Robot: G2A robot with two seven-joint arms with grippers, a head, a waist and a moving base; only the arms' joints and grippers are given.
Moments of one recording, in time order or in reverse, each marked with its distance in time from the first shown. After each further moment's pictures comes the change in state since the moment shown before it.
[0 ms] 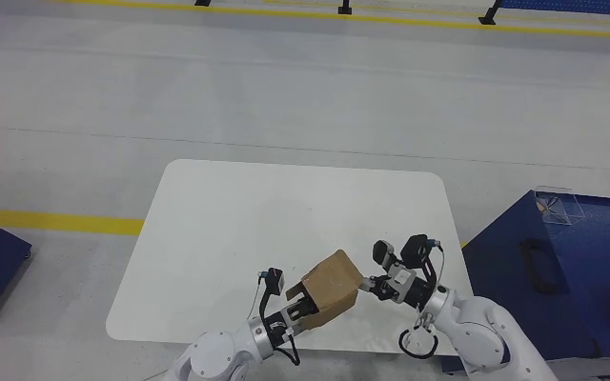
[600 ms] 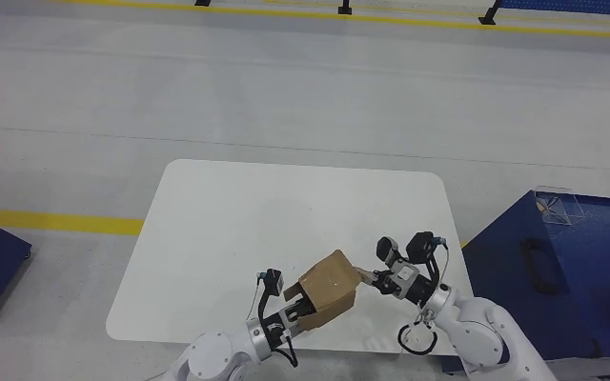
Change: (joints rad) left arm 0.011 0.000 -0.014 0.002 -0.014 -0.022 -0.023; right arm -0.001 -0.004 0.014 0.033 0.030 0.037 -0.035
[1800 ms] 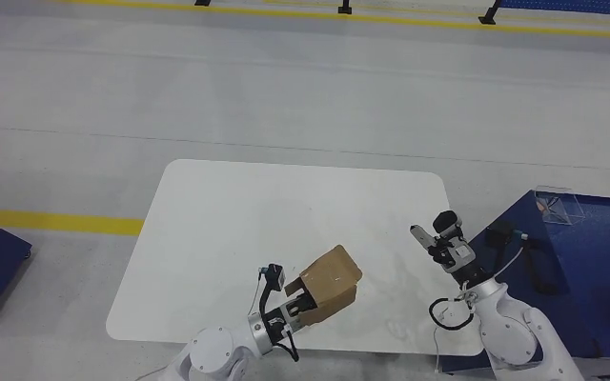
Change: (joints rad) left arm -0.032 -0.009 0.007 0.022 -0.010 -0.008 -0.006; right arm -0.051 -0.006 0.183 0.036 0.049 0.039 -0.312
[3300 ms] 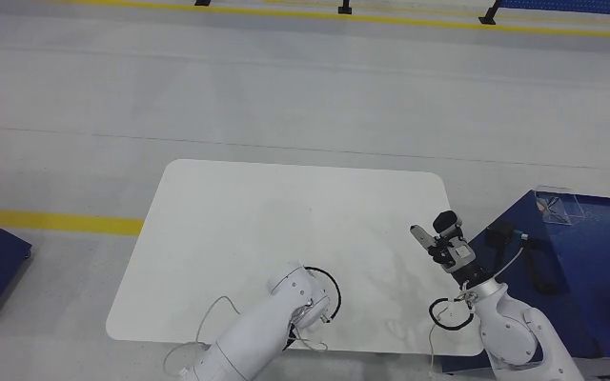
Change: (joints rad) left arm -0.448 -0.314 0.245 0.231 -1.400 0.192 1.935; right arm 0.000 0.000 0.000 0.000 0.000 0.000 0.000
